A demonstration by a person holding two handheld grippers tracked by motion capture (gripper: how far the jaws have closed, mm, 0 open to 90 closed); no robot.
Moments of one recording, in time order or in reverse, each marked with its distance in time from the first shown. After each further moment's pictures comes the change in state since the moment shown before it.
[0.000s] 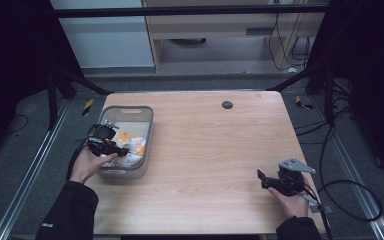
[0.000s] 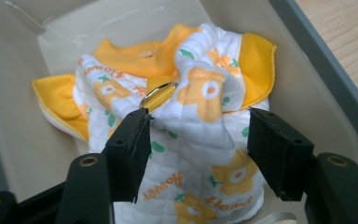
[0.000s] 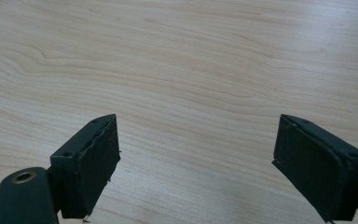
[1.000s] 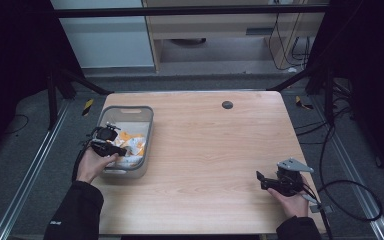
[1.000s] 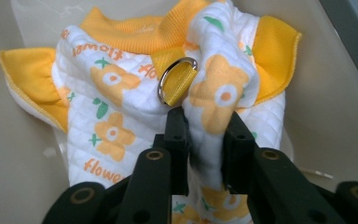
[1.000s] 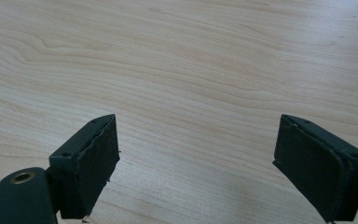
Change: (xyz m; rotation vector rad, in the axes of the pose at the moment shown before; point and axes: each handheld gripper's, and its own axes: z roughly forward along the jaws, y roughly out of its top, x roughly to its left) left arm 0.006 -0.003 0.018 0.047 -0.022 -0.068; right arm 0.000 -0.001 0.003 0.032 0.015 -0.013
